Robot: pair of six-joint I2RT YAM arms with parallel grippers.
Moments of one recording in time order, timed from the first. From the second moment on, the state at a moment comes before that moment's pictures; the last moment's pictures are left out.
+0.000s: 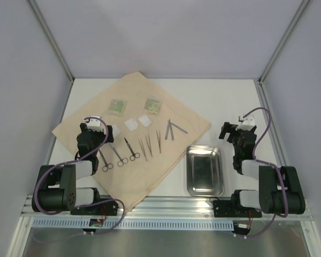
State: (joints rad) left arm 0.03 1.30 0.21 0.89 0.10 0.06; right arm -0.02 1.33 0.23 0.90 0.05 0.10
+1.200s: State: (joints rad) left arm 0.10 1.11 1.00 -0.89 0.18 0.39; right arm 0.44 1.64 1.49 -0.70 -0.06 0.19
